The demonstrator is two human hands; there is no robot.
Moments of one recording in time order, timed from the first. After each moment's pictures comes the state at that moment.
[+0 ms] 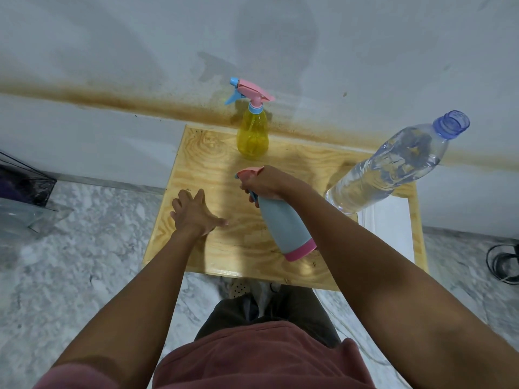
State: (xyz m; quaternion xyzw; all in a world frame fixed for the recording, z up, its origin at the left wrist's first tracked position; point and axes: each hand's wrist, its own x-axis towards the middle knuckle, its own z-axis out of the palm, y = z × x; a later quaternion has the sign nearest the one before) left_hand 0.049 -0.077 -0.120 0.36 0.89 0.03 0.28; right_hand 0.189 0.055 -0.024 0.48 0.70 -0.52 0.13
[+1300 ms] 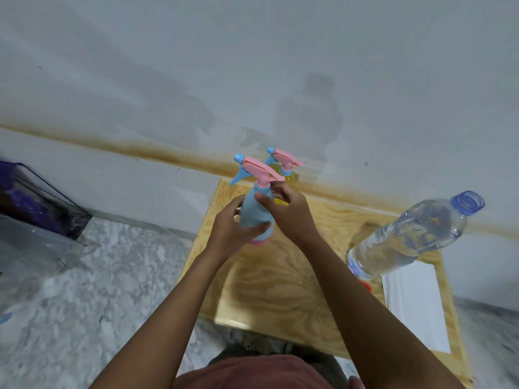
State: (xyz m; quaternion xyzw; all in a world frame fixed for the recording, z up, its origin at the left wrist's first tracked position) left_hand 0.039 -0.052 -0.031 0.42 0.70 0.50 0.28; right_hand 0.162 0.039 0.015 0.39 0.69 -0.51 -0.33
